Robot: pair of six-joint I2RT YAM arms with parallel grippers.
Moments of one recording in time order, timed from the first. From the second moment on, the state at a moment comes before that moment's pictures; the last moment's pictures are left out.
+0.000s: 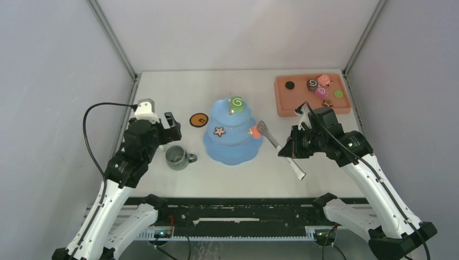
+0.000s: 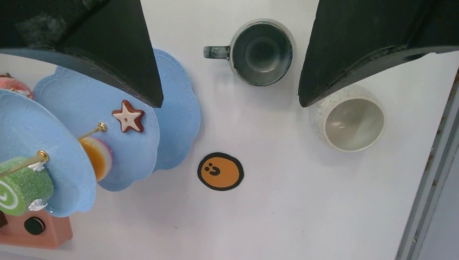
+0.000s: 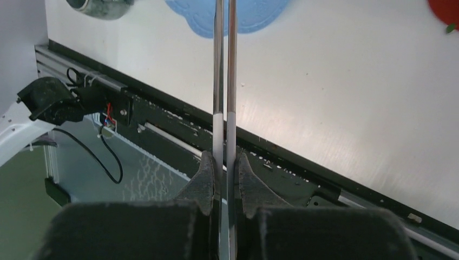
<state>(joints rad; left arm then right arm) -0.38 0.70 0.91 -0.59 -0.32 -0.32 0.45 0.93 1.16 -1.11 -0.30 0.46</state>
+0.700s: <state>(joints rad) -0.38 0.70 0.91 -0.61 -0.32 -0.34 0.53 1.01 1.14 -0.99 -0.34 0.49</state>
